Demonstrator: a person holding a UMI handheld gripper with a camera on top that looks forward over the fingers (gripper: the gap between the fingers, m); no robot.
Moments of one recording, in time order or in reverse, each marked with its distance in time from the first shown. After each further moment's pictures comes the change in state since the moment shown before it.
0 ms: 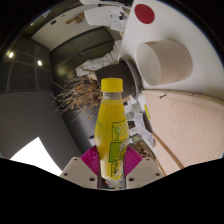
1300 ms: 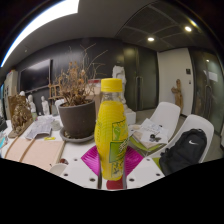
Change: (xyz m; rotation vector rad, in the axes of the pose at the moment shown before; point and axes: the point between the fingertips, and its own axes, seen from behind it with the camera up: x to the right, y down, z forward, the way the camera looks) arm -0.047 -0.306 -0.075 0.192 0.619 -1.784
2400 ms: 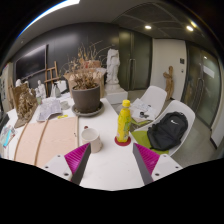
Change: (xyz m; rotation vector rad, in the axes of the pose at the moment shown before) arm -0.057 0.029 -0.220 -0.248 0.105 -0.008
